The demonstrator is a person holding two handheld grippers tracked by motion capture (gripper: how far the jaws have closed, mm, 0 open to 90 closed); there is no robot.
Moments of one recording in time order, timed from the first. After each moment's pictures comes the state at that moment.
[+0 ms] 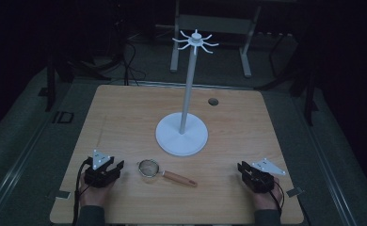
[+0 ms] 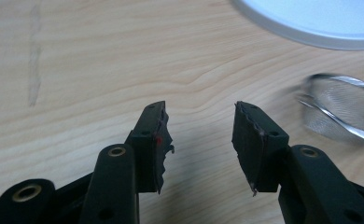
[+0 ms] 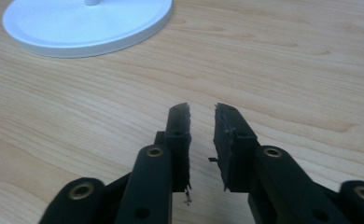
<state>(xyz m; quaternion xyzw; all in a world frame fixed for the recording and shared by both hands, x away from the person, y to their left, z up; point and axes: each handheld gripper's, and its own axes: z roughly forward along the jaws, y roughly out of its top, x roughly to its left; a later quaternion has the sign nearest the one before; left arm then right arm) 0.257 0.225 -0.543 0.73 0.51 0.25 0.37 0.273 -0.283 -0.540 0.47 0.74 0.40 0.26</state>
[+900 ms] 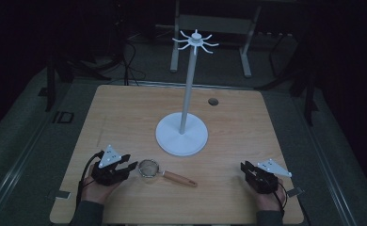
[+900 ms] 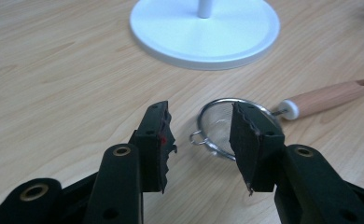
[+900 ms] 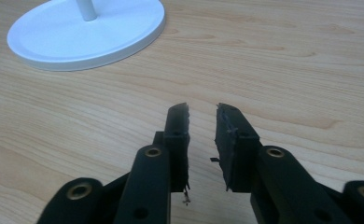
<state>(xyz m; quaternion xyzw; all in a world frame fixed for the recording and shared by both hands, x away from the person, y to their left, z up) 0.263 0.199 -0.505 0.81 0.38 0.19 0.41 0.268 -0.292 -0.534 0.49 0.73 0.41 0.26</state>
